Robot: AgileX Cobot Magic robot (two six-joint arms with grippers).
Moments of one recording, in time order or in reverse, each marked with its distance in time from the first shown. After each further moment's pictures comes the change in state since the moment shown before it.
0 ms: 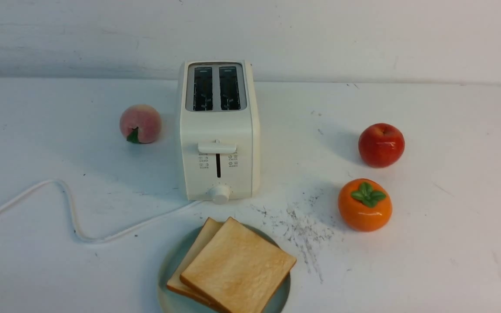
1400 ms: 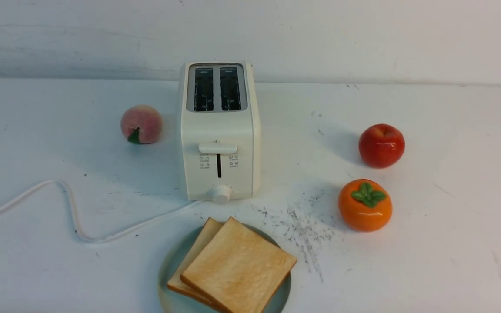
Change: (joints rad) right arm 0.000 0.000 0.000 0.000 0.000 0.000; left arm 0.005 -0.017 0.440 0.176 -0.275 0.037
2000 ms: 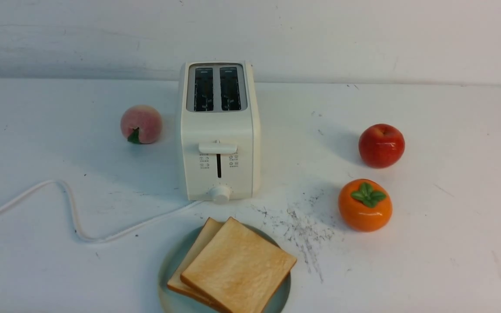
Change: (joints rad) right arm 0.000 0.000 0.000 0.000 0.000 0.000; left arm 0.000 0.000 0.000 0.000 0.000 0.000
